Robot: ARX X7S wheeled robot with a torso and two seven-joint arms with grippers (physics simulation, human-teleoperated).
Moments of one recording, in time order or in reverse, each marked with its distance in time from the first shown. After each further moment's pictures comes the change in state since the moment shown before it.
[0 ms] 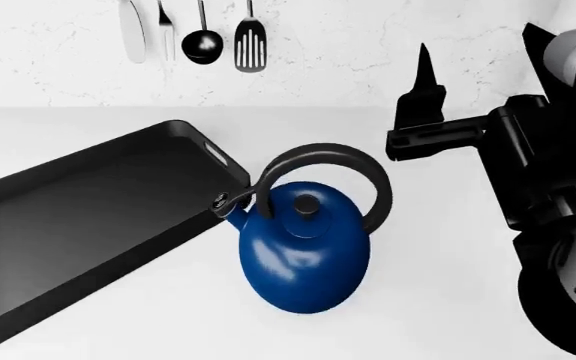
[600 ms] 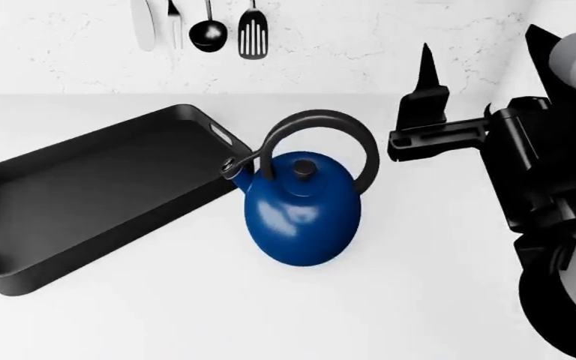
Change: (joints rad) left arm 0.155 -0.052 -0.080 0.289 -0.112 -0.199 -0.076; right arm -0.014 0.011 -0.003 -0.006 0.001 -0.028 0.007
